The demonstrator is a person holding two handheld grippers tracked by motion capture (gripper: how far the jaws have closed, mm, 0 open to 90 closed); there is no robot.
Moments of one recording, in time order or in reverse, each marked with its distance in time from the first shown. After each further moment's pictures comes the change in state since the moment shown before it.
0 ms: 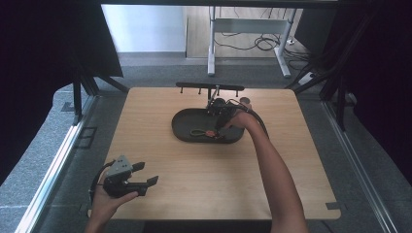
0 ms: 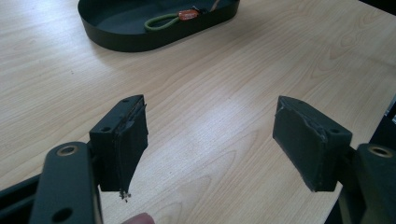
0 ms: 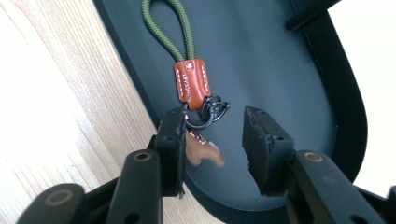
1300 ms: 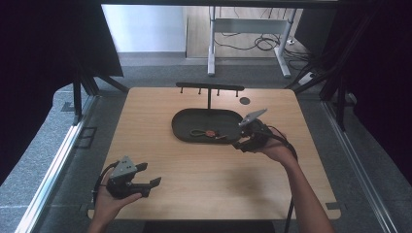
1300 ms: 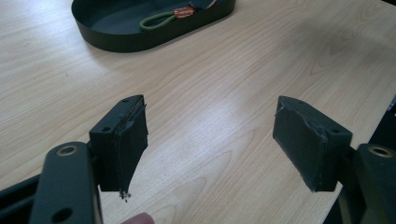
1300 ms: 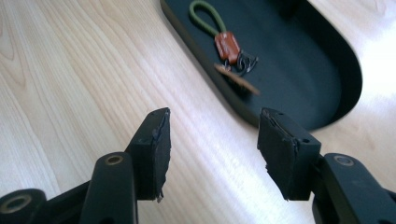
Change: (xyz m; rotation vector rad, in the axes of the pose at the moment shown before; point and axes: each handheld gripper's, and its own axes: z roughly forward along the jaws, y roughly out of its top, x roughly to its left) left arm -0.008 0.003 0.004 0.014 0.011 0.022; right arm 0.056 -0.131 -0.060 -0.362 -0.020 0.137
